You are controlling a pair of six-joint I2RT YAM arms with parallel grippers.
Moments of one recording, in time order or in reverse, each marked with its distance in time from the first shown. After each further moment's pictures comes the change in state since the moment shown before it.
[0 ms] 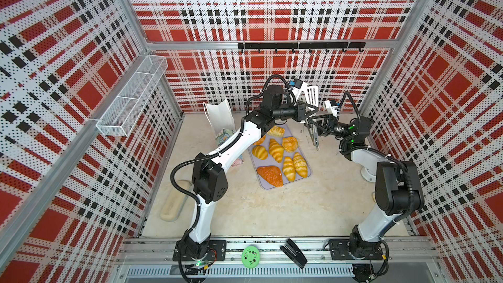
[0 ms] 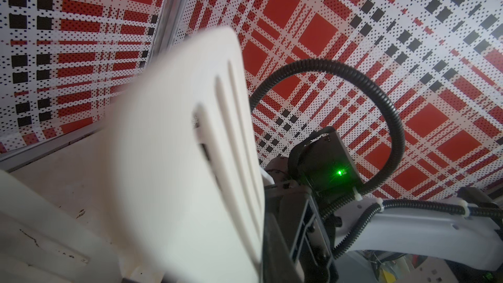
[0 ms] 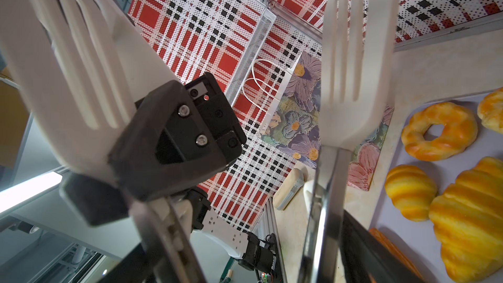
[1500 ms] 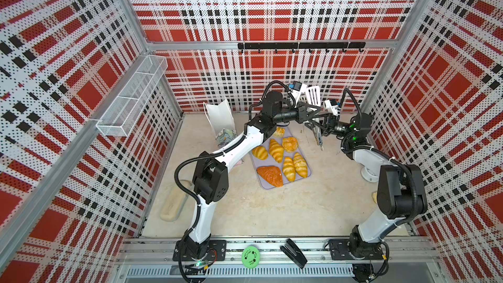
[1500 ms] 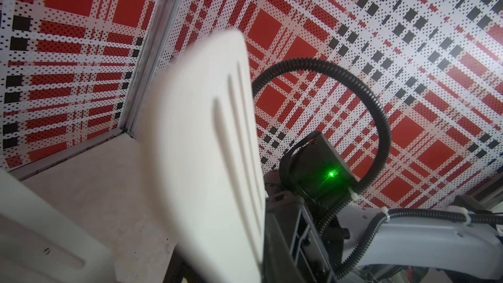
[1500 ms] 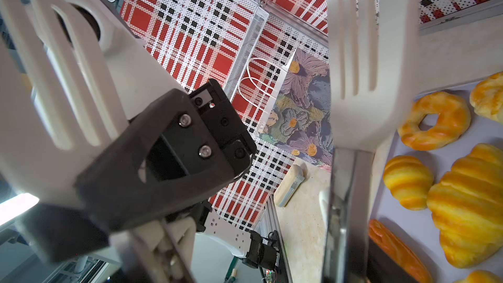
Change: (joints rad) left arm -0.009 0.002 -0.134 0.306 0.010 -0.118; right arm -0.003 -0.042 0.020 -0.184 -0.005 -0.080
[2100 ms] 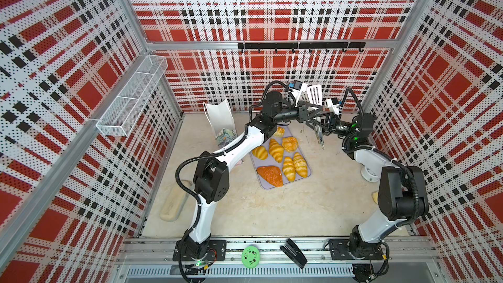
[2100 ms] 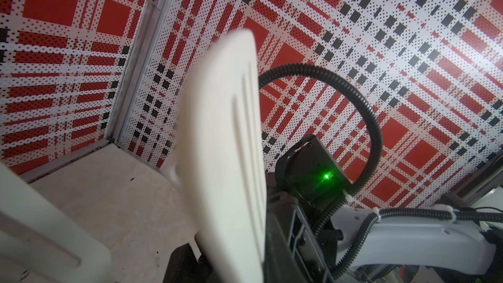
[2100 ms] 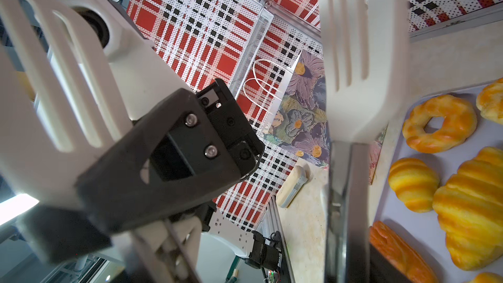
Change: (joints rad) left arm -0.004 0.012 0.000 0.072 0.021 -0.036; right arm -0.008 -0.014 0.001 0.025 -0.005 0.035
